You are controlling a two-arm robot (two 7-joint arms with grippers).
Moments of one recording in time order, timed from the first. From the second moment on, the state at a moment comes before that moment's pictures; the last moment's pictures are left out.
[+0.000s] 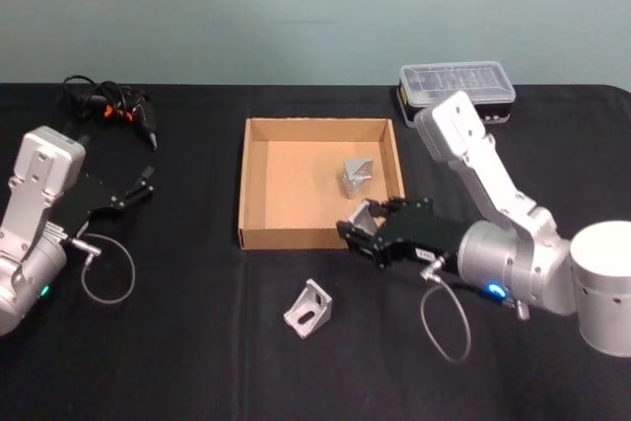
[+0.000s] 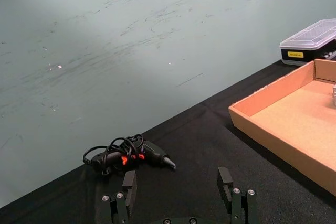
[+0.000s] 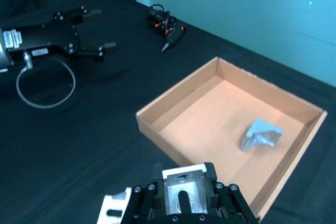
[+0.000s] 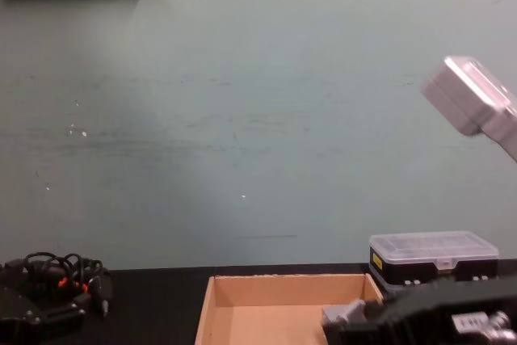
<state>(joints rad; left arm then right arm) -0.20 0.60 0.45 -1.41 -0.25 -0.12 0.03 0.19 0.42 -0.39 -1.77 0.23 0.57 0.40</state>
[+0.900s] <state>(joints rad) -0.20 0.60 0.45 -1.41 -0.25 -0.12 0.03 0.58 0.20 -0.52 -1.26 0.23 0.61 0.40</state>
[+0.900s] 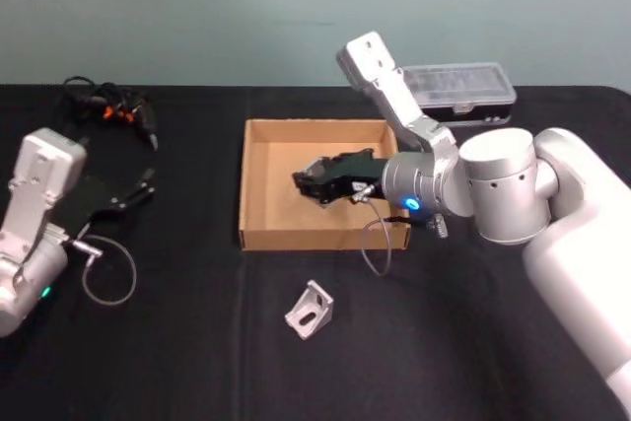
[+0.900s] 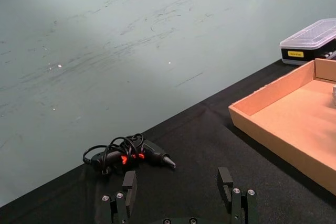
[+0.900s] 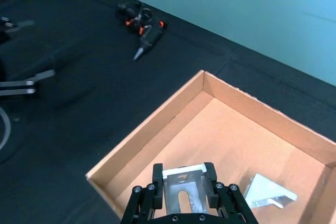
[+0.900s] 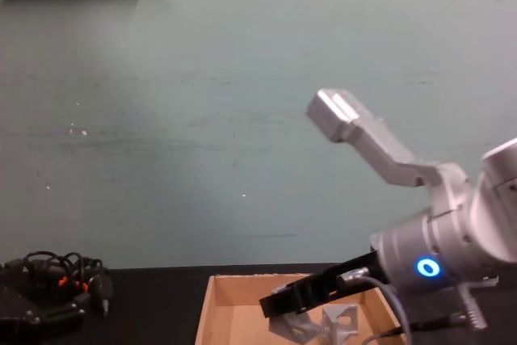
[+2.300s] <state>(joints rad) -0.20 0.60 0.45 -1.41 -0.25 -0.12 0.03 0.67 0.10 -0.52 -1.01 0.18 0.56 0.37</state>
